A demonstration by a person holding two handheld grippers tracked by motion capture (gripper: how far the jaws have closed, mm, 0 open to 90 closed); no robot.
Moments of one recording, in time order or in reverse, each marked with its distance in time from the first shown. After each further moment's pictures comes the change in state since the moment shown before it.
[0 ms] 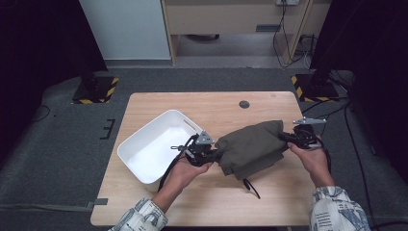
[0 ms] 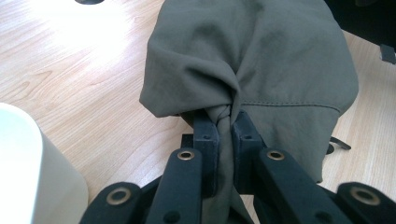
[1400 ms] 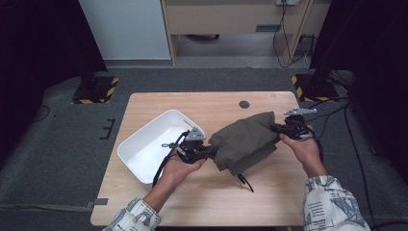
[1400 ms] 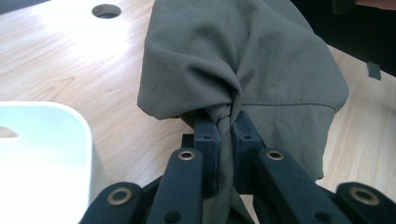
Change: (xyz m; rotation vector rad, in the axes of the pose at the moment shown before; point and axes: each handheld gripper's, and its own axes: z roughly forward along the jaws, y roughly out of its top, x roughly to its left) left arm 0.009 0.003 -0.029 -0.043 0.000 -0.026; right arm 0.018 0.035 0.010 -0.018 0.026 -0.052
